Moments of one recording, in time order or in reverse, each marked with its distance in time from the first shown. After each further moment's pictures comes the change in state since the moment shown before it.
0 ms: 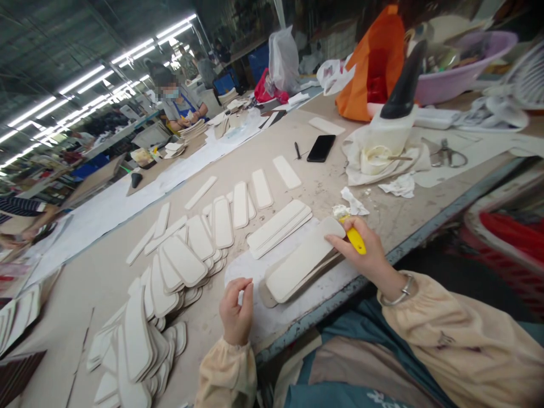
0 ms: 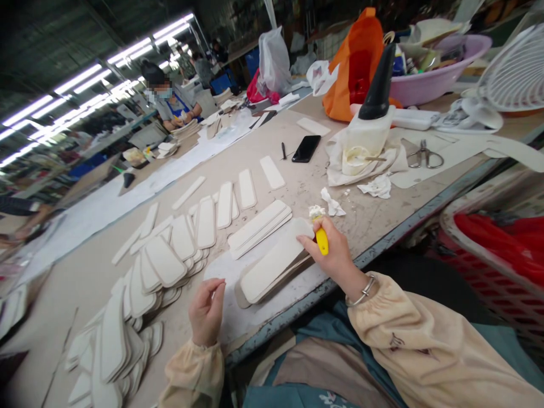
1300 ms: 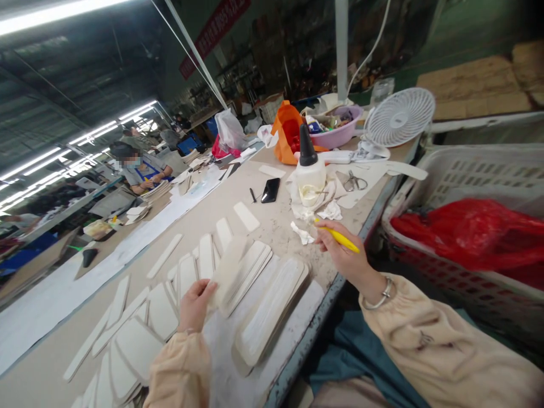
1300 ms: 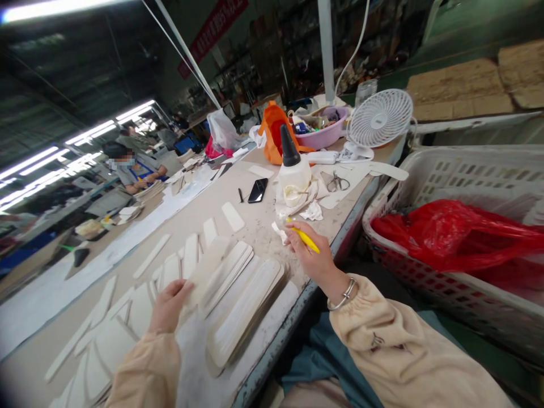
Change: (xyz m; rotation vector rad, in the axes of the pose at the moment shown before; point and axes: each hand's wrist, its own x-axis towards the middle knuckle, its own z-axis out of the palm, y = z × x) left_hand 0.160 0.002 0.031 0.101 -0.360 -0.335; right_hand 0.027 -0.008 -0.072 0.355 0.286 0.031
